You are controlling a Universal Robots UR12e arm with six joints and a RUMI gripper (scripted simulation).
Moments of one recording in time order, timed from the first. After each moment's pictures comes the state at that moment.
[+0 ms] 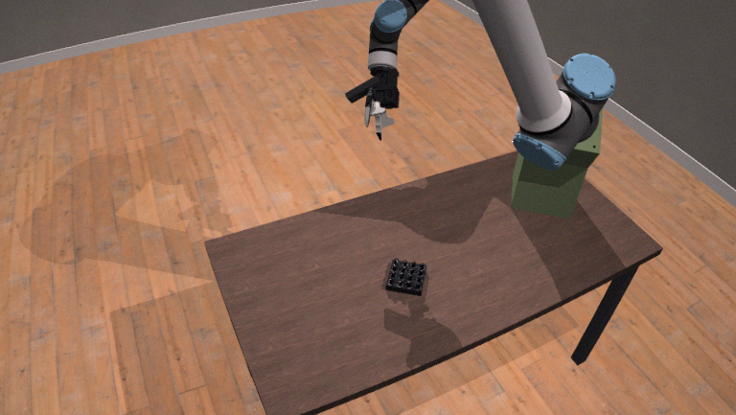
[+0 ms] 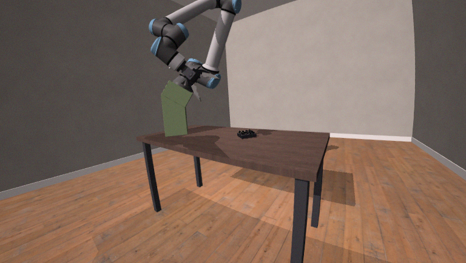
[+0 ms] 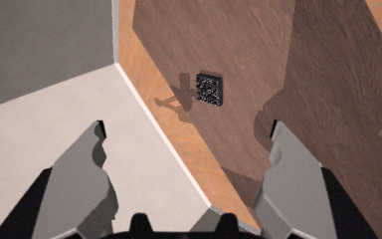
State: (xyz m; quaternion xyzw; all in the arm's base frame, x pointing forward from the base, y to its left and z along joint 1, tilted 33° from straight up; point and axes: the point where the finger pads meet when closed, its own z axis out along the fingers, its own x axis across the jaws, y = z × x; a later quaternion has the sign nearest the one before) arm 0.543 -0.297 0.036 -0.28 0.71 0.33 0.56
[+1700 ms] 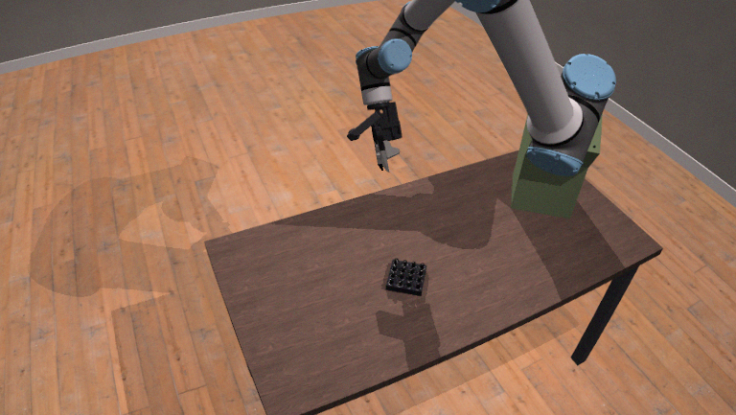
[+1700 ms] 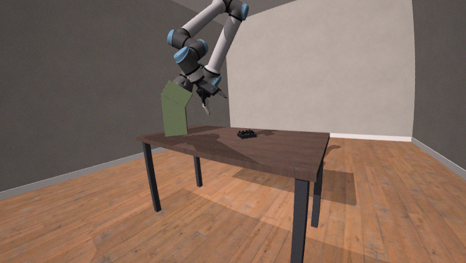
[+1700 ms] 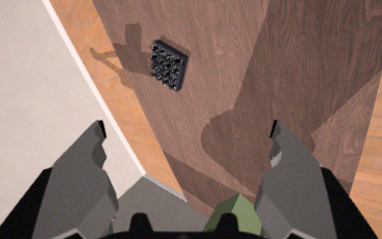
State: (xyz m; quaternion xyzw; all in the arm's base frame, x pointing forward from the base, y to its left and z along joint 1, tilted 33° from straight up) arm 0.577 -0.197 -0.018 -0.48 0.68 0.26 0.49
